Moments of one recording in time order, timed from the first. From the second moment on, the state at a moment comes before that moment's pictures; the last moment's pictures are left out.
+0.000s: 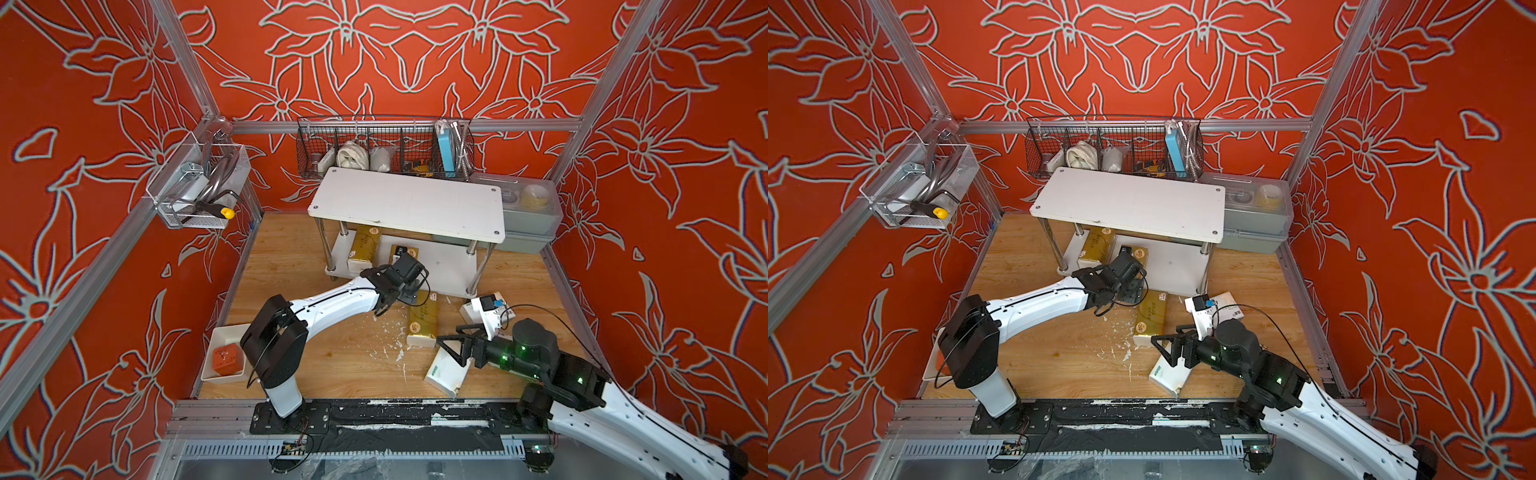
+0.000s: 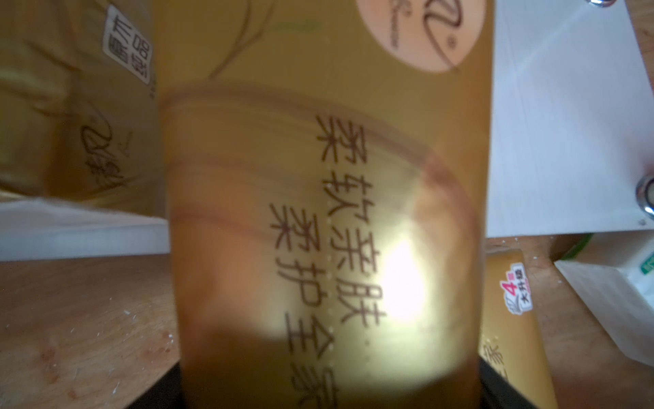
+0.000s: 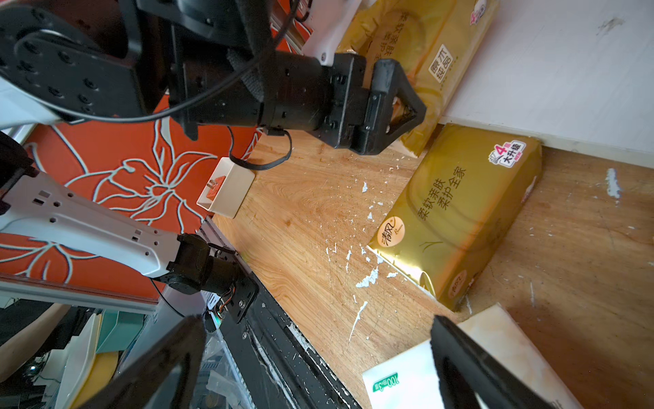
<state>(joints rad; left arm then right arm) -0.77 1.73 1.30 -0.54 -0.32 -0.51 0.94 0.47 0.52 -0.45 -0.10 0.68</state>
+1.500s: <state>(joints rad) -0.68 1.99 1.55 -0.46 -0.34 -0.40 0.94 0.44 0.52 -0.51 -0.03 0.68</state>
